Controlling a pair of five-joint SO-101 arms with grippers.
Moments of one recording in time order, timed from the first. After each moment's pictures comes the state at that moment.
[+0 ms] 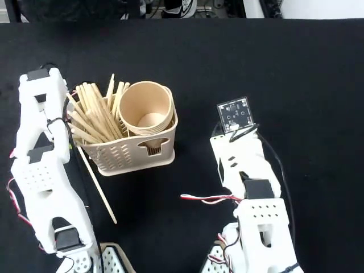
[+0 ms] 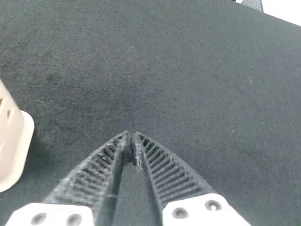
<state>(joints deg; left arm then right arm) -20.0 38.9 -20.9 94.1 18.2 -3.5 -60.4 77.8 25.6 16.9</state>
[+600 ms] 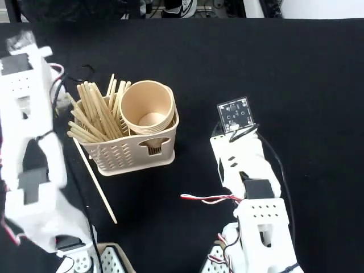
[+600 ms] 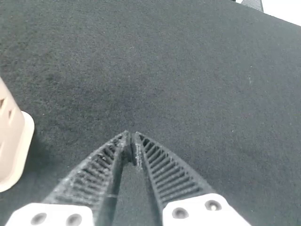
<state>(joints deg) -19.6 10.6 -20.7 94.5 11.9 -3.5 -60.4 77.8 25.6 16.9</state>
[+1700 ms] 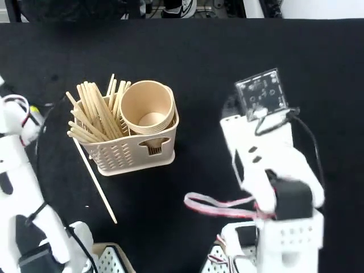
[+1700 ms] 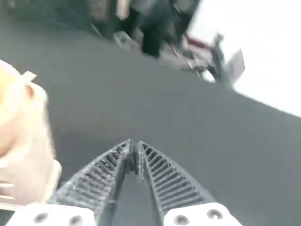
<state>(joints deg) -30.8 -29.8 8.1 91.2 14.9 -8.4 -60.4 30.2 64.7 17.0</state>
